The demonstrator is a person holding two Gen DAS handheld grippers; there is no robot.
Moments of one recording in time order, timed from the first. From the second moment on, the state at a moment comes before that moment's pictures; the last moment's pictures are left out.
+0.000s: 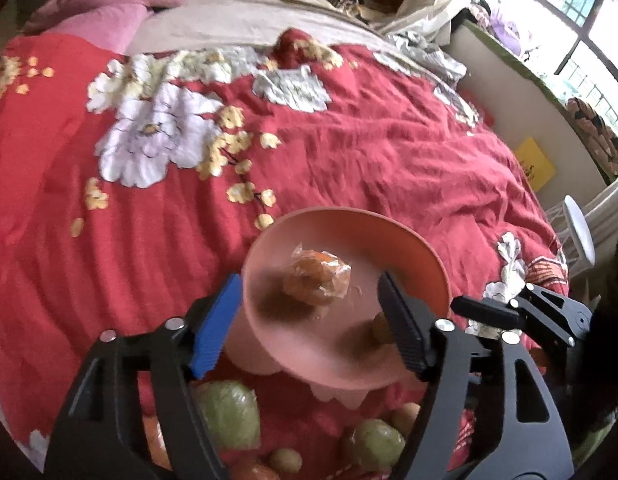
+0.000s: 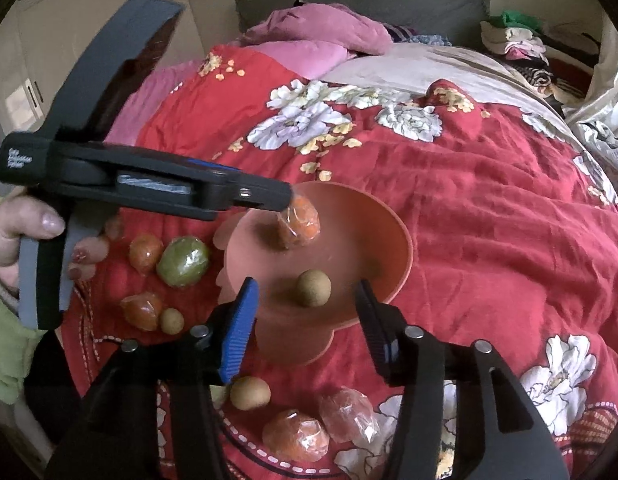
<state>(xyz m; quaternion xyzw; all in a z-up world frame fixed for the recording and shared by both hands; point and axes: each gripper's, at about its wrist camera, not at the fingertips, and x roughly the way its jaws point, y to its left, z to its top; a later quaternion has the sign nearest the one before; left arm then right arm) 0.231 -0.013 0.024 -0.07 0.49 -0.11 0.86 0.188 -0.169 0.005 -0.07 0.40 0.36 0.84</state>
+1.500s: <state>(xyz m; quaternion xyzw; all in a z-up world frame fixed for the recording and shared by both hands) 0.111 0.051 0.062 -0.08 0.40 -0.02 0.91 0.123 -0.177 0.052 -0.07 0.34 0.35 0.87</state>
